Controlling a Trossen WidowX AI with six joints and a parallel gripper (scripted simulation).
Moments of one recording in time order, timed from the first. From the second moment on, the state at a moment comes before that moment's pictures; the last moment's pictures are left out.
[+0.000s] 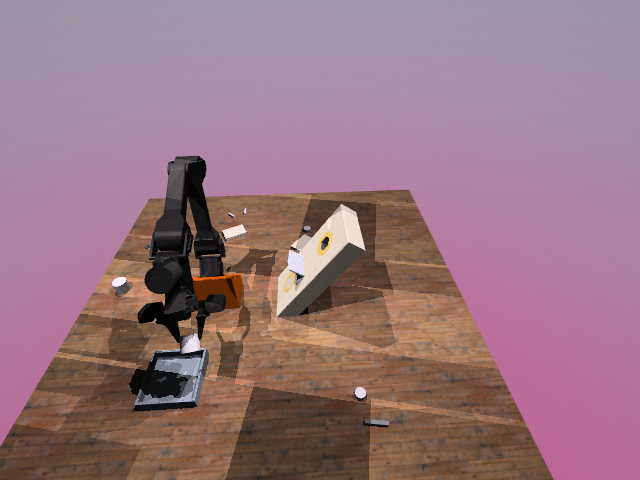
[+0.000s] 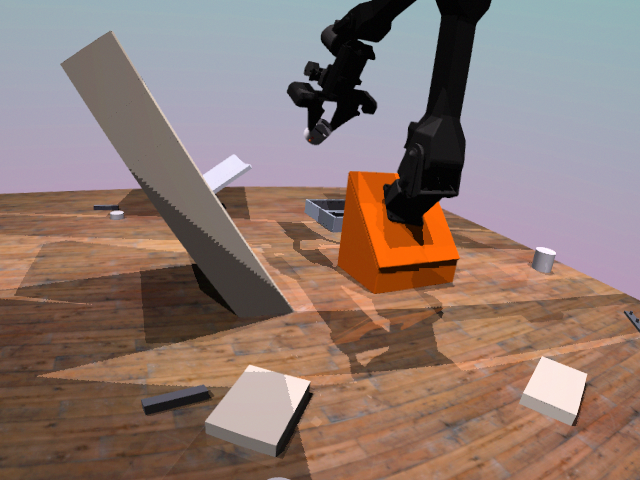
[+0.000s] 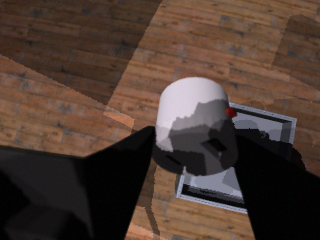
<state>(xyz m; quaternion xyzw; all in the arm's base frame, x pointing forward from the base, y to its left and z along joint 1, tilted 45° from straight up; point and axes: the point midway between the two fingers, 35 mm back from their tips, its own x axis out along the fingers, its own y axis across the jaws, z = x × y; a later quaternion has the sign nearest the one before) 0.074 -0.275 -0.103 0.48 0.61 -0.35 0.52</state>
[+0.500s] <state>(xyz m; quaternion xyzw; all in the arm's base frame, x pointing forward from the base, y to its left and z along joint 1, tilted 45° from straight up) -0.019 -0.232 -0.151 0.50 0.60 -0.47 0.40</state>
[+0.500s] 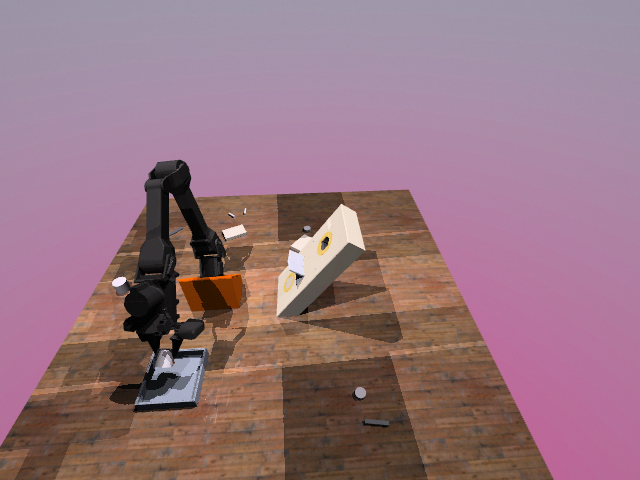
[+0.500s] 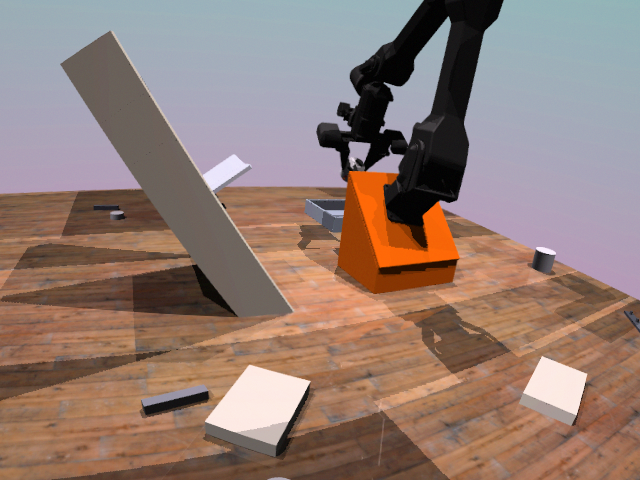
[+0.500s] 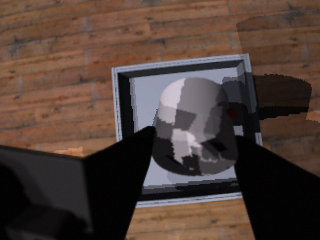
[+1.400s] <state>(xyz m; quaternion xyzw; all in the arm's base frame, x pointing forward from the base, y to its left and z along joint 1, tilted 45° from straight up) -0.034 -0.181 -0.204 0.50 0.60 -0.48 0.39</state>
